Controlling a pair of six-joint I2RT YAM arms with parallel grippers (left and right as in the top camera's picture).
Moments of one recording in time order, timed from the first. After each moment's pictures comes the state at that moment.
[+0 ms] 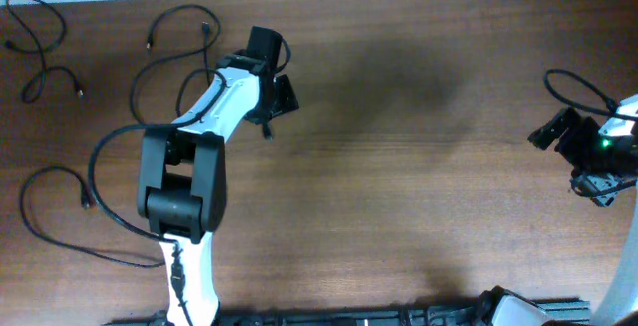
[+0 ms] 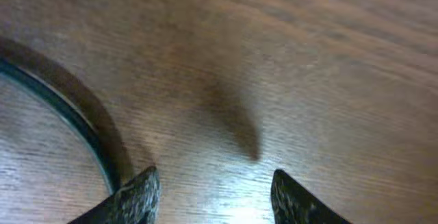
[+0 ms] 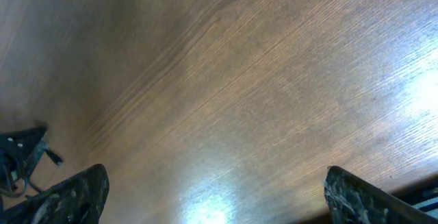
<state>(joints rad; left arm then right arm) -0.27 2.19 1.61 -0.72 0.06 -0.57 -0.53 1.33 1.39 -1.38 -0.29 0.29</state>
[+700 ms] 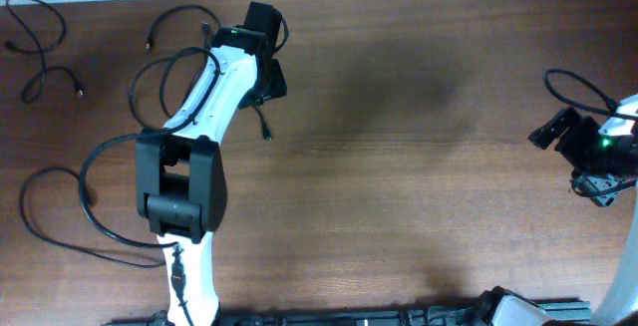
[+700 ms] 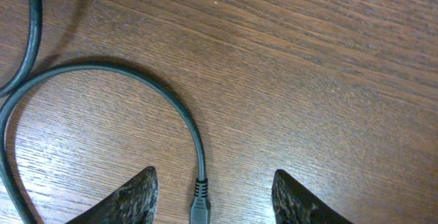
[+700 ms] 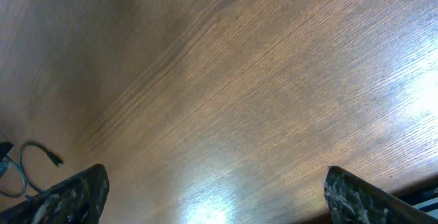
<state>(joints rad) -0.27 2.19 1.84 -1.01 -0.14 -0.54 -0.53 1.33 1.39 -1.38 -0.29 0.29</state>
